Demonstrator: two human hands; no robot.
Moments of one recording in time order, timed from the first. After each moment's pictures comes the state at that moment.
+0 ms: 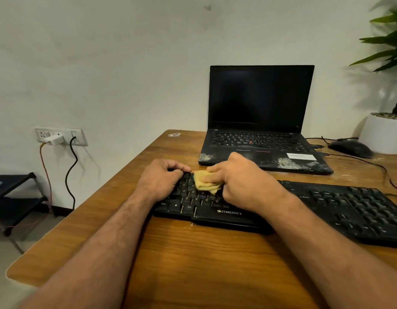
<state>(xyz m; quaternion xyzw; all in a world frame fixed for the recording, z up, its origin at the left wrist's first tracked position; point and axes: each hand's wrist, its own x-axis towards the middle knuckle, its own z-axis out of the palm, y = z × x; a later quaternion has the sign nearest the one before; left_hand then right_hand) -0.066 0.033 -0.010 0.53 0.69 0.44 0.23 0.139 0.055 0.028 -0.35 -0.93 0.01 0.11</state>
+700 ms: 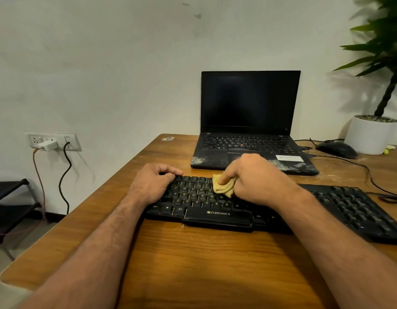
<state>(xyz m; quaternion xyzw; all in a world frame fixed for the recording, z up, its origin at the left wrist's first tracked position) -0.066 0.030 -0.008 0.53 0.69 0.44 0.24 0.172 0.052 0.044 -0.44 -0.88 0.08 0.15</state>
